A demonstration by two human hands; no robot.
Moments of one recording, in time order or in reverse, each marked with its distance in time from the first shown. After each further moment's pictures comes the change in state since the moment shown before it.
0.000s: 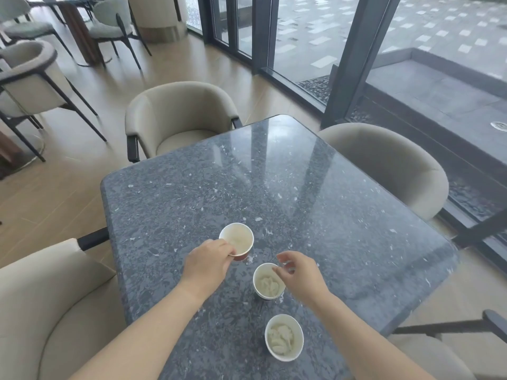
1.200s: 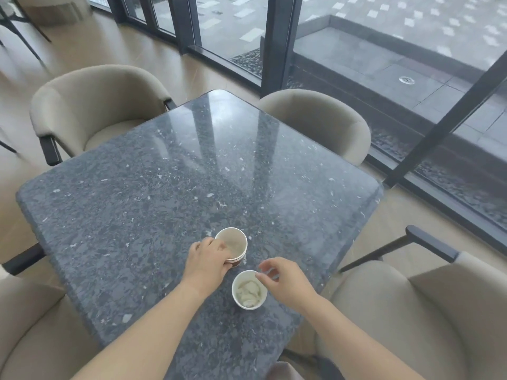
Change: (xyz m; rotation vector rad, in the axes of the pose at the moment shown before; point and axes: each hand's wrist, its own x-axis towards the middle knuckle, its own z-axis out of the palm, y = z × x) left_hand -0.026 0.048 0.071 0.215 -0.280 0.233; right_hand -0.109 0.034 -0.005 -0.013 -0.003 0.115
